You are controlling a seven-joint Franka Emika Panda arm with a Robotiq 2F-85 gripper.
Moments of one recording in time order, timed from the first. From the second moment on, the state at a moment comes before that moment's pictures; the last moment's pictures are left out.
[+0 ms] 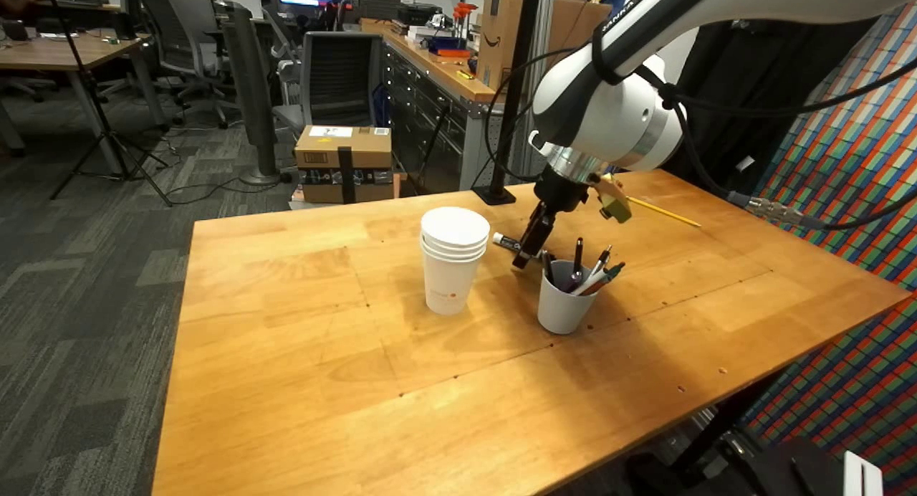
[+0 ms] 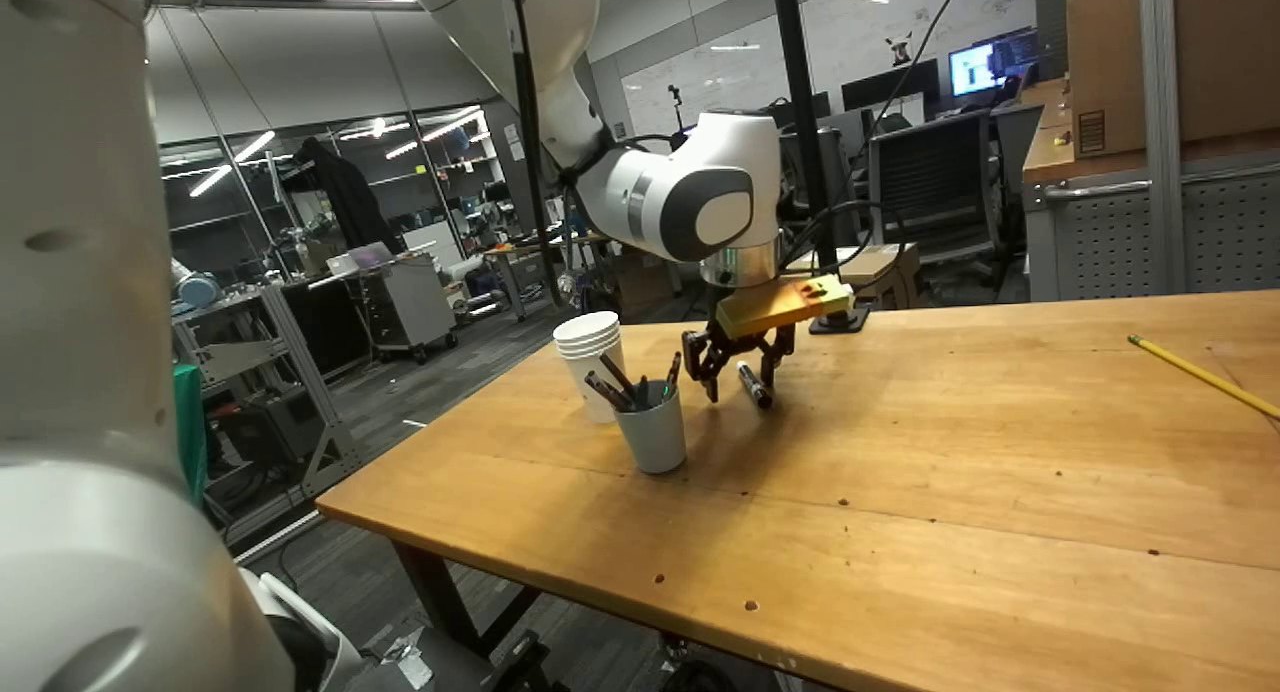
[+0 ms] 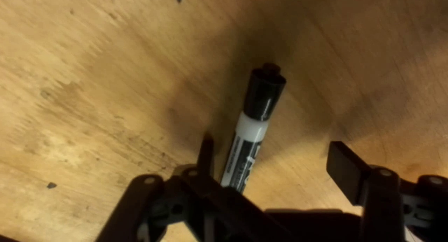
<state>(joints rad) -0.05 0.30 0.11 -2.19 0.38 2.55 -1.20</state>
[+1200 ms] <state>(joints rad) -0.06 0.30 0.11 -2.17 0.37 2.56 -1.21</state>
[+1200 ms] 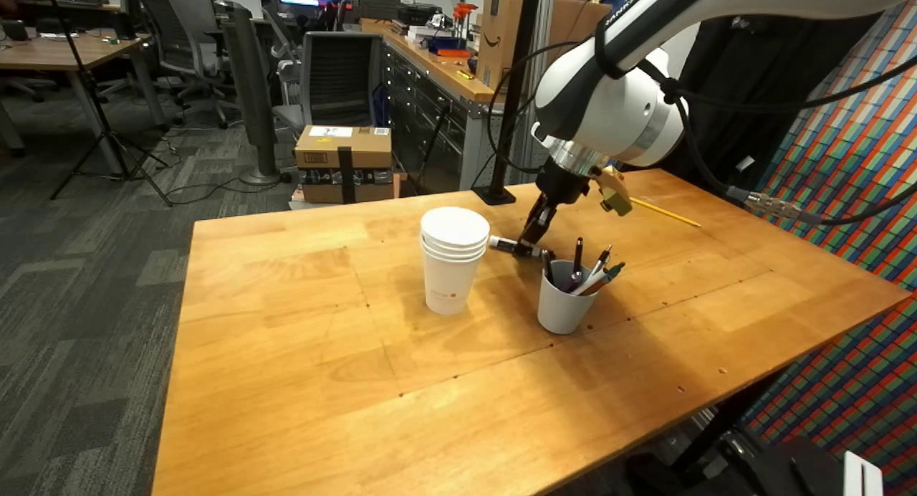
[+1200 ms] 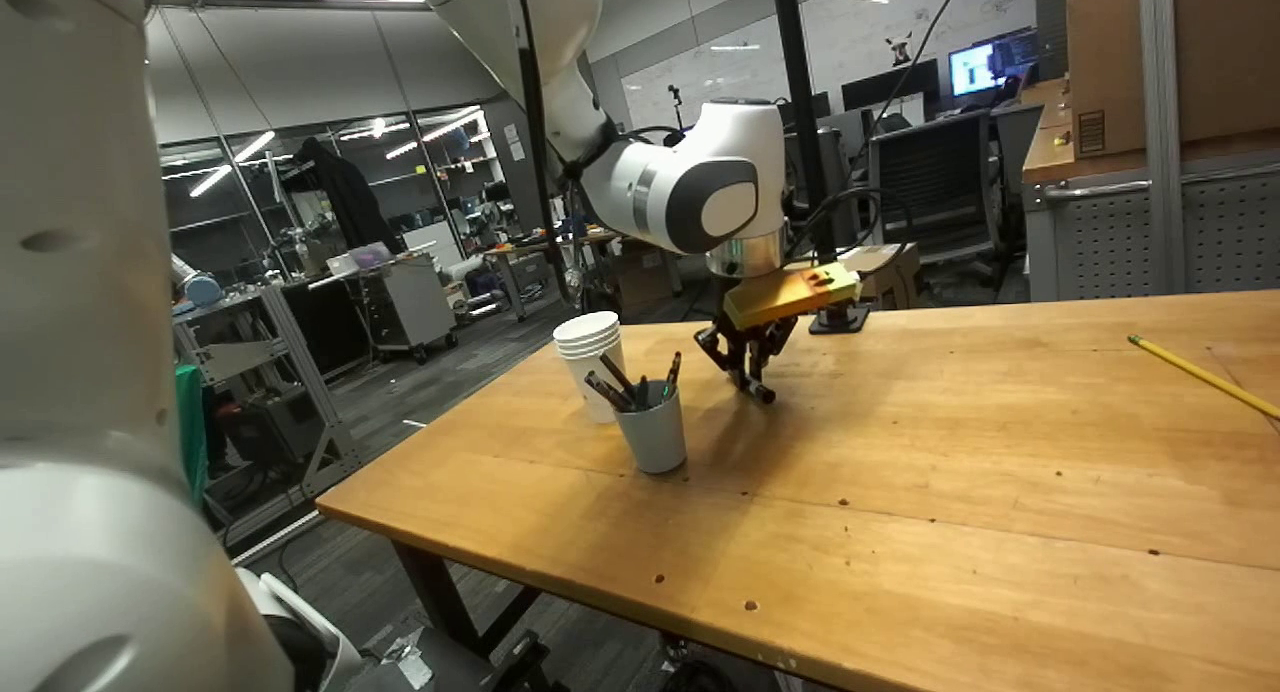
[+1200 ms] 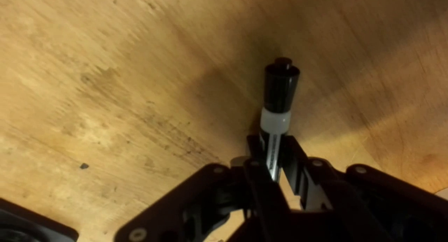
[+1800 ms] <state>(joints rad) -0.03 0.24 0.15 -2.10 0.34 2.56 -1.07</state>
